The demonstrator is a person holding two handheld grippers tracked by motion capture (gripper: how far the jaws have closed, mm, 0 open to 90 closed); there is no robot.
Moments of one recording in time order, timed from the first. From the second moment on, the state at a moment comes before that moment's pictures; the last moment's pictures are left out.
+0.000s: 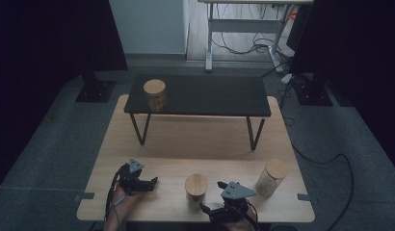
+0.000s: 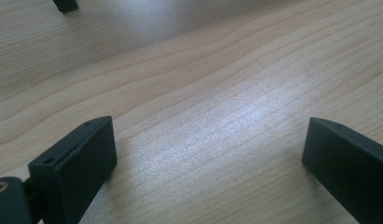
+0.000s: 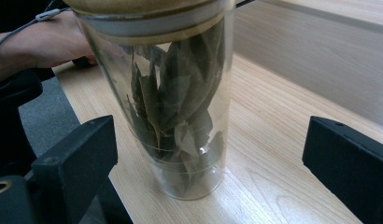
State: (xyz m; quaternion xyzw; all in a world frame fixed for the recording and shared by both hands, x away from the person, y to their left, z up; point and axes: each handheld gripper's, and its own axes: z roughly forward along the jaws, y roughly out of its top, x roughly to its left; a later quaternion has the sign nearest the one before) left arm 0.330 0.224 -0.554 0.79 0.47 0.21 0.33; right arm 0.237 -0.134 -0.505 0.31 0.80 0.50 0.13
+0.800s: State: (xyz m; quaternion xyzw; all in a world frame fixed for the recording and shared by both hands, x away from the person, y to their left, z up) left arm 0.330 0.224 -0.554 0.79 0.47 0.21 0.33; right arm 0.250 -0.114 -0.514 0.30 0.81 0.49 0.12
